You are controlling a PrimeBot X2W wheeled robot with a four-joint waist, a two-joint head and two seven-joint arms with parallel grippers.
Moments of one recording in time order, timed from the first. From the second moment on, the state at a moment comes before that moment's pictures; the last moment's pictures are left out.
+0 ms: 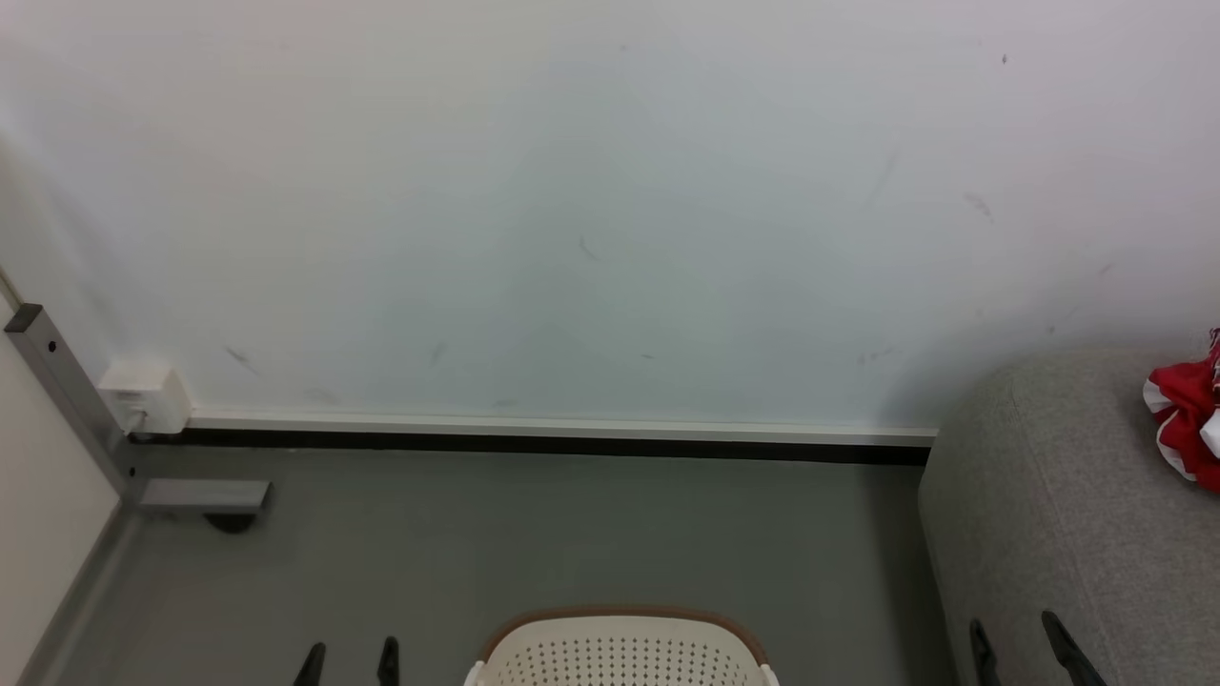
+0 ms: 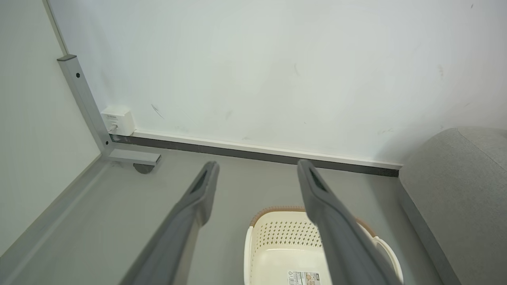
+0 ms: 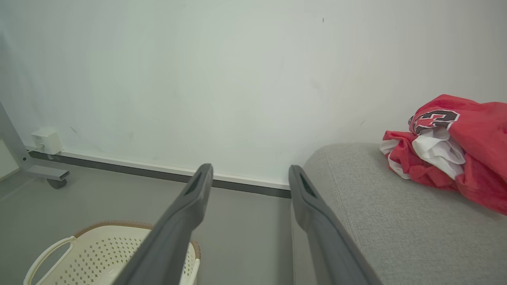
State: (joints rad) left arm 0.07 0.24 -0.30 0.24 -0.40 0.20 -0.26; right arm 0.07 -0.05 -0.02 0.29 0.07 0.13 -0.26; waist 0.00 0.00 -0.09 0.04
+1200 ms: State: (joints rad) left arm 0.09 0.12 -0.14 0.28 -0.24 0.06 -0.26; right arm 0.05 -0.05 0.01 0.32 0.09 0.13 -0.26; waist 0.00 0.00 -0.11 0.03
